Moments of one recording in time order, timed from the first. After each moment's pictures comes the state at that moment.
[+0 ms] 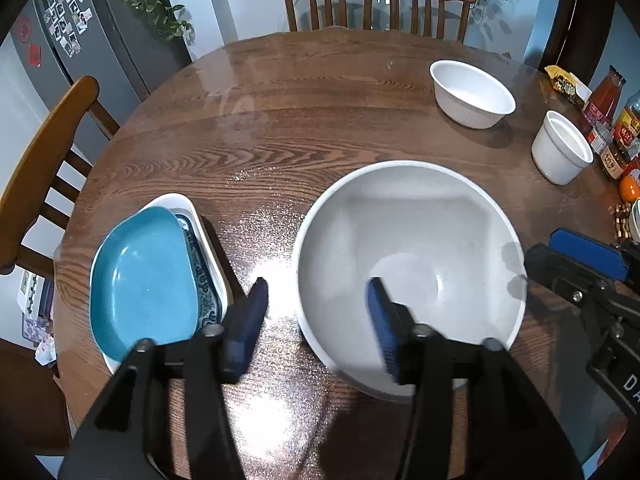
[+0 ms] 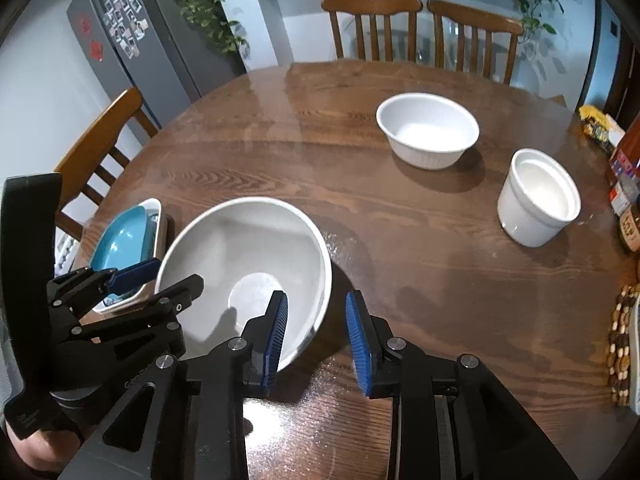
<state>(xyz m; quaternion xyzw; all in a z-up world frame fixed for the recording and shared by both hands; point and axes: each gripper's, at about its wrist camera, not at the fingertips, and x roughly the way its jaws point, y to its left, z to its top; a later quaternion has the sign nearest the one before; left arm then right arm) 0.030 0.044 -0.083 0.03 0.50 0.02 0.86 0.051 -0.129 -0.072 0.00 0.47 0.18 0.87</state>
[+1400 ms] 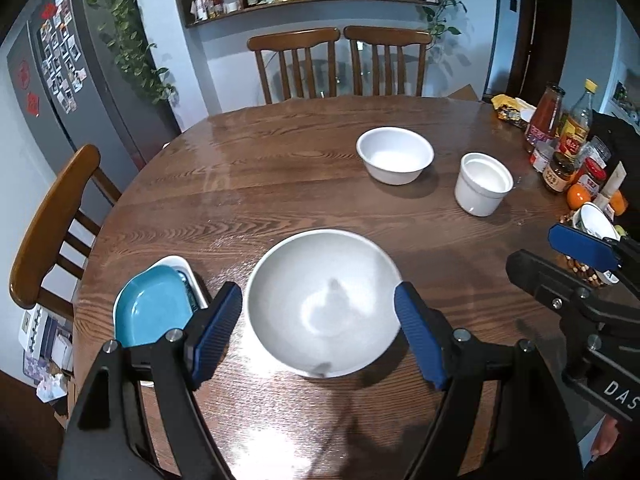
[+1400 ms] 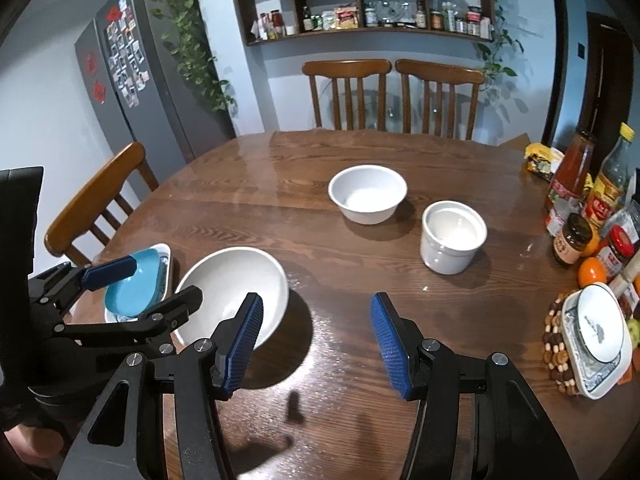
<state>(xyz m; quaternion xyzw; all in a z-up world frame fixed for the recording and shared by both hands) -0.008 -0.010 -0.009 0.06 0.42 -0.02 0.91 0.000 -0.189 -0.013 0.01 0.38 0.14 0.92</state>
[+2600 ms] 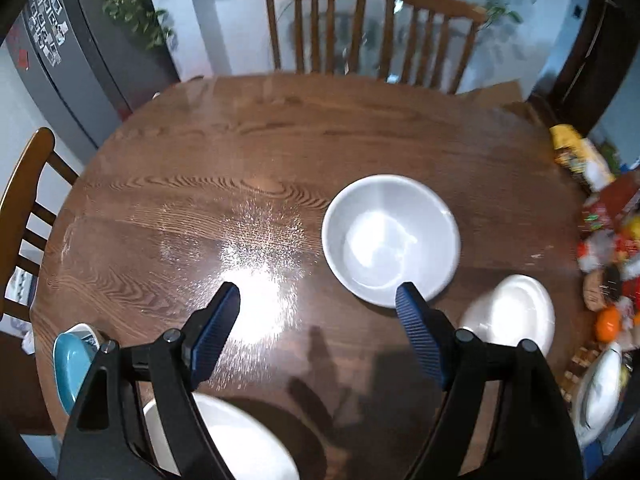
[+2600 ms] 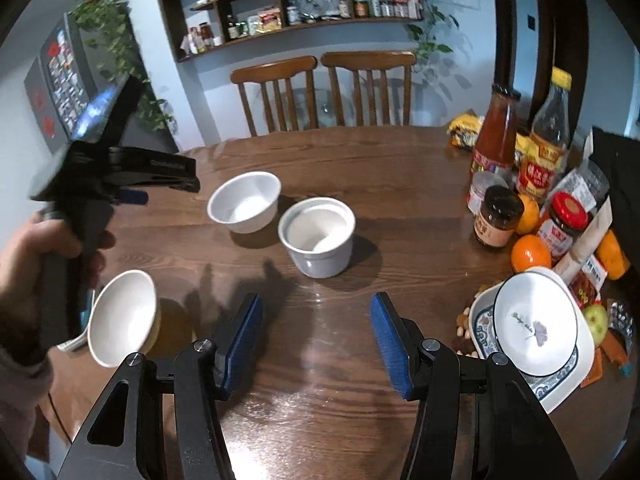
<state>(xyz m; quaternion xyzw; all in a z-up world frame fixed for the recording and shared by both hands) 0.214 -0.075 -0.048 -0.01 0.52 0.05 0.85 0.039 -0.311 -0.033 0.06 0.40 0.07 0.91</state>
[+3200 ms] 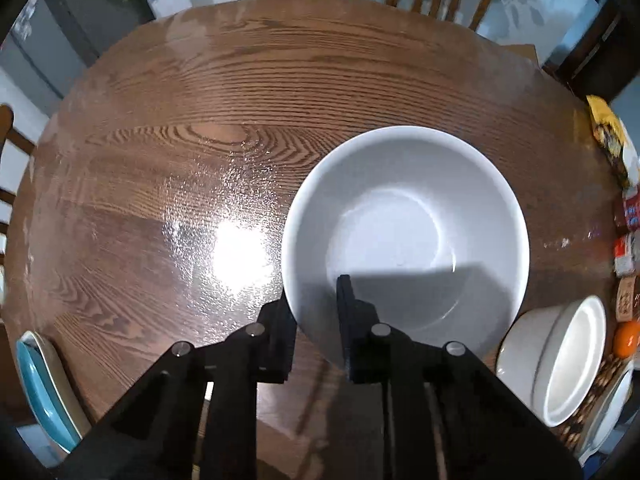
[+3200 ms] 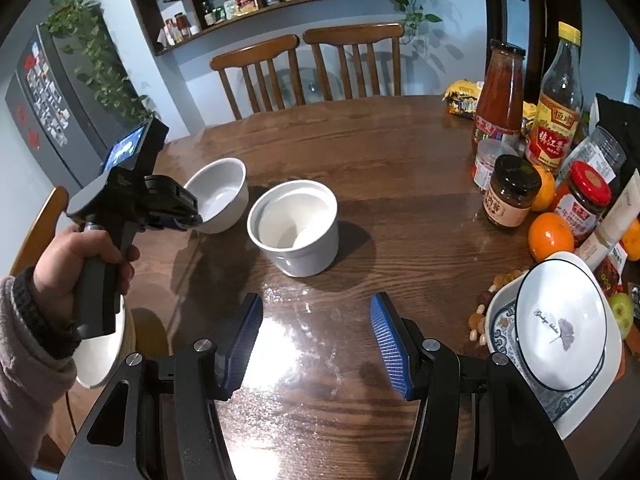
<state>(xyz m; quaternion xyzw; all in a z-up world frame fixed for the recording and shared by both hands) 0.256 -0.080 -0.115 -0.01 0.60 0.03 0.80 0.074 -0.318 -0.058 0.08 0.43 0.06 0.90</state>
